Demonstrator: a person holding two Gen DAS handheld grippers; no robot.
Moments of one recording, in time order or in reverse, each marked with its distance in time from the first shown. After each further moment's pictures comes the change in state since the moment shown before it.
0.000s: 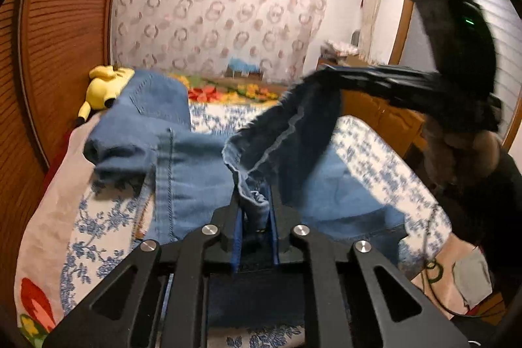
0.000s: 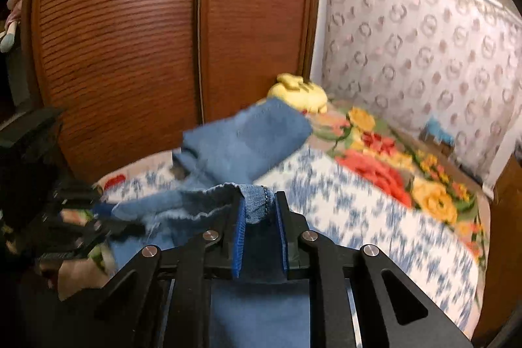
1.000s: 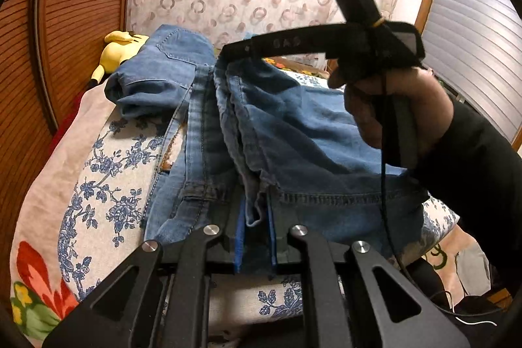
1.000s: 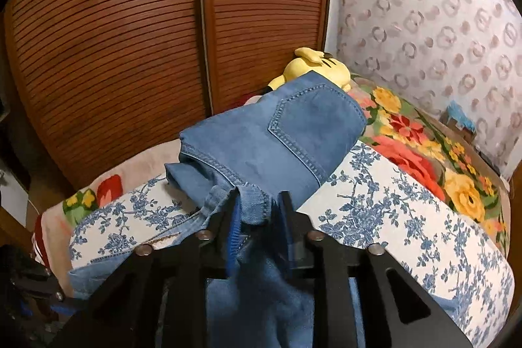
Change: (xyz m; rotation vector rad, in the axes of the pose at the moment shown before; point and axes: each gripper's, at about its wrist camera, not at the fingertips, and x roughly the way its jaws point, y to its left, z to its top) left arm 0.010 0.031 -0.047 -0.061 0.118 0.045; right arm 0.160 0.035 0.017 0.066 0.142 0.061
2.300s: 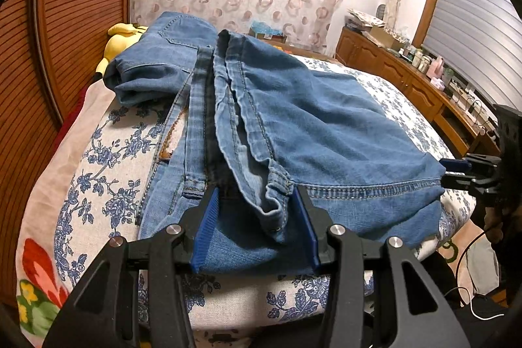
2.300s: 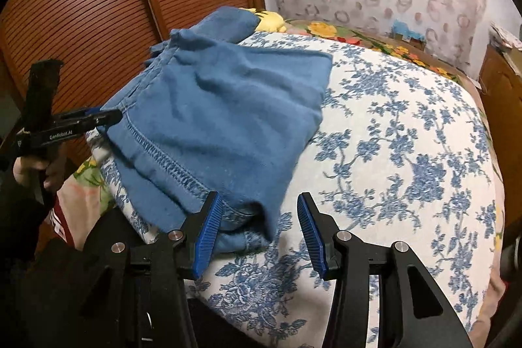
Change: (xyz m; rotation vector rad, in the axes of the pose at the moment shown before) left arm 0.017 0.001 -0.003 0.008 0.051 0.044; right arm -0.196 -0.040 -0.223 0.271 0.108 -0.071
